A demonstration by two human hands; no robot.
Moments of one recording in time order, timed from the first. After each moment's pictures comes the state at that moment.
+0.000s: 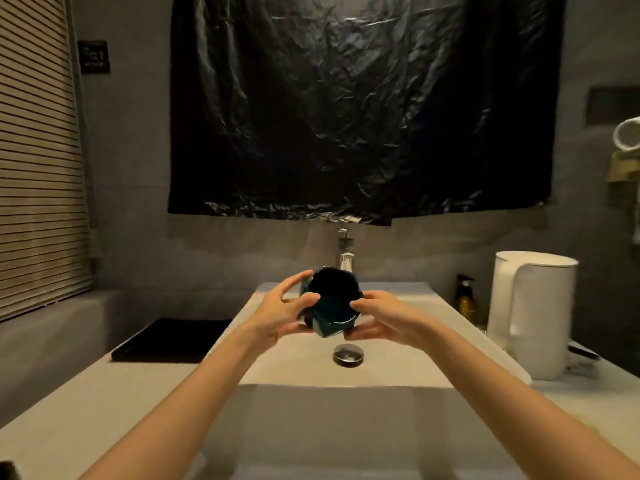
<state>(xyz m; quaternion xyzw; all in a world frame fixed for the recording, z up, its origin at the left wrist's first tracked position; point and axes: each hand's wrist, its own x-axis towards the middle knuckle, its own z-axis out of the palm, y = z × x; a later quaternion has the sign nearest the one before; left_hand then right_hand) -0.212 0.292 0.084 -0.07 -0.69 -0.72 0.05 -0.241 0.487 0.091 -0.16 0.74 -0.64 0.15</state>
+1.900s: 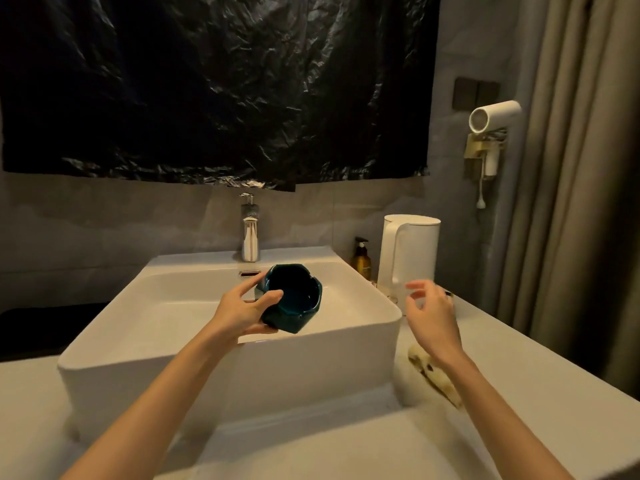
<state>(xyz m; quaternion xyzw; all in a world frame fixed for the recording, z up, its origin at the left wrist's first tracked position) -0.214 0.380 0.031 -0.07 -0.70 -0.71 0.02 -0.183 0.670 0.002 0.10 0.84 -0.39 -0.36</state>
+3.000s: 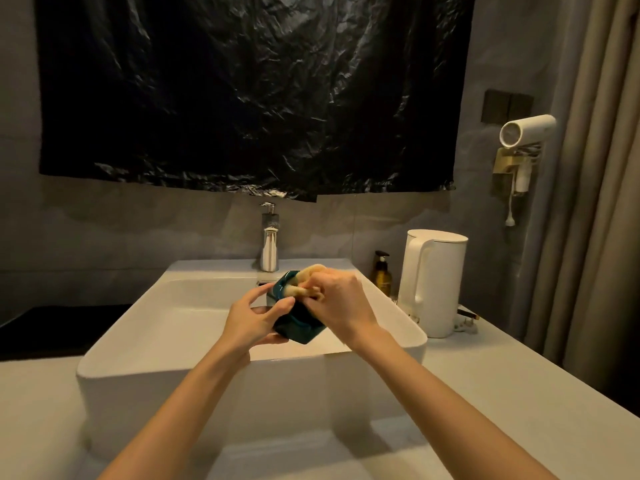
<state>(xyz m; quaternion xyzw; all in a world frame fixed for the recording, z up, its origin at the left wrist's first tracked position) -0.212 0.372 0.033 -0.06 -0.69 -0.72 0.08 -0.211 0.529 0.061 -0.27 0.85 -0.25 -0.37</state>
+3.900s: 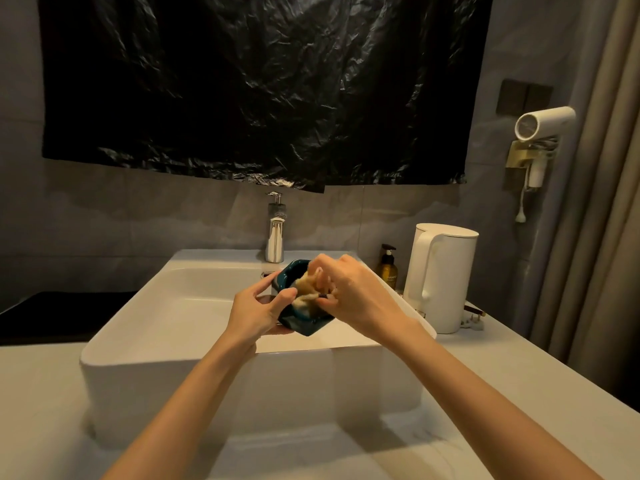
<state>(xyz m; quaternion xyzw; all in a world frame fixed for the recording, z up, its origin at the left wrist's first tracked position) -0.214 0.373 0.034 -0.05 -0.68 -0.72 0.10 -0.200 0.542 0.075 -0.32 0.89 -0.12 -0.31</state>
